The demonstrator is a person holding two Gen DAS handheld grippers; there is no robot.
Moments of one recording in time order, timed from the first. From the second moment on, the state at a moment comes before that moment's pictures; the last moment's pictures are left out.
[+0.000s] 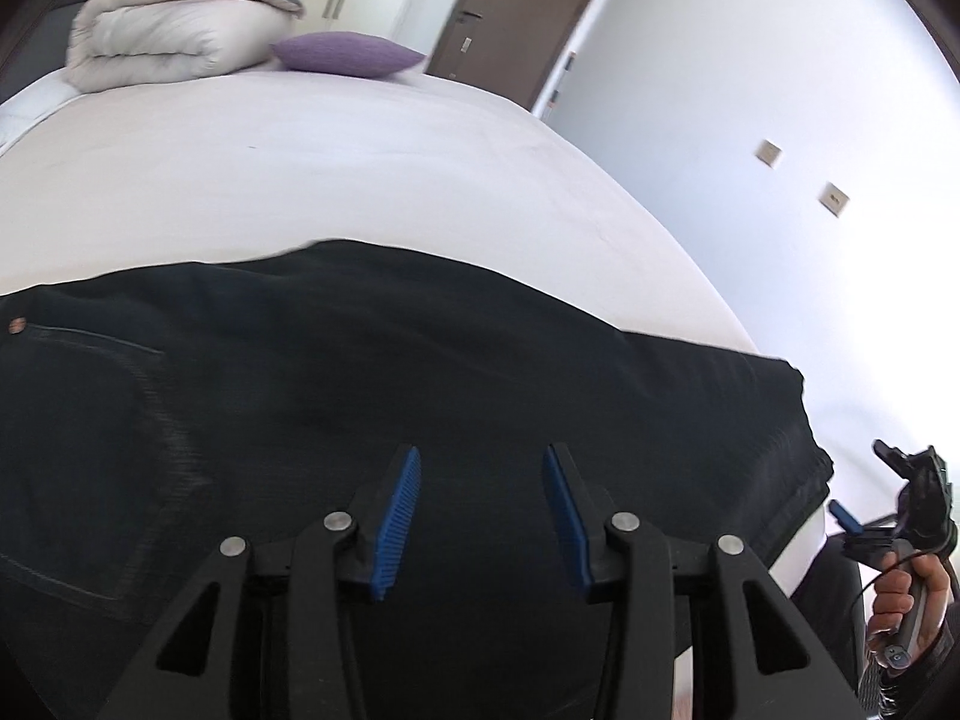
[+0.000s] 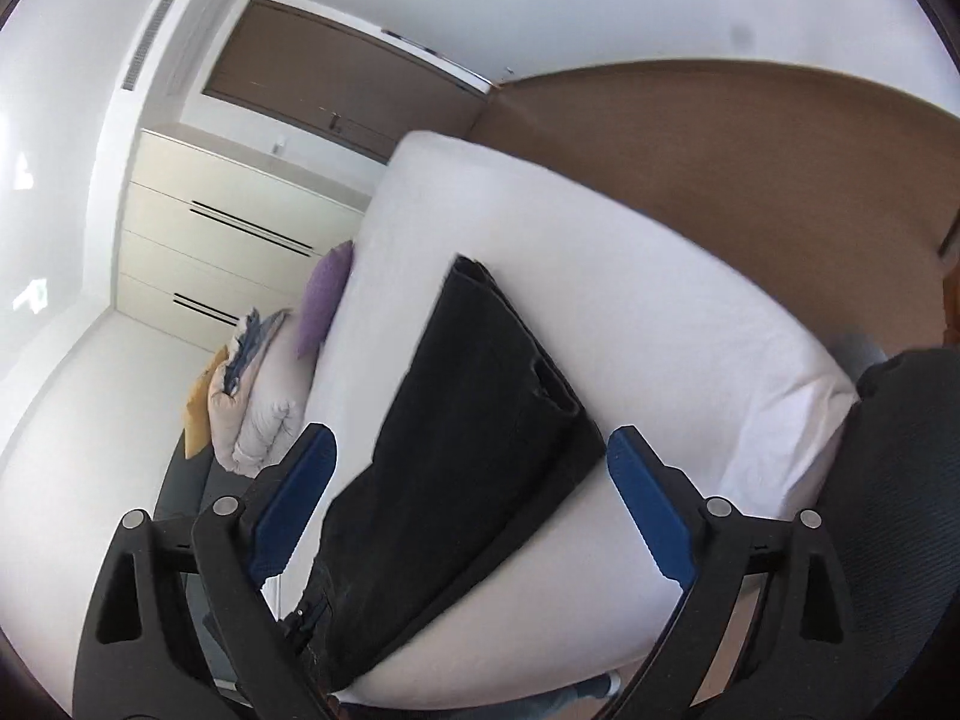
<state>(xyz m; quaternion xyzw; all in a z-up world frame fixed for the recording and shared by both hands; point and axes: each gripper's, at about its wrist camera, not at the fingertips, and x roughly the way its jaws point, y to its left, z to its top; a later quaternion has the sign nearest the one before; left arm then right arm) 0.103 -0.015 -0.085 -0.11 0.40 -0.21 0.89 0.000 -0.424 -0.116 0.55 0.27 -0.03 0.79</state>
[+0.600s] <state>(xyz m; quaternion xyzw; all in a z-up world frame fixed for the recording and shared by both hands) 0.102 -0.043 -0.114 -0.07 0.43 -0.21 0.88 0.061 -0.411 -0.139 0.61 0.22 0.01 0.76</state>
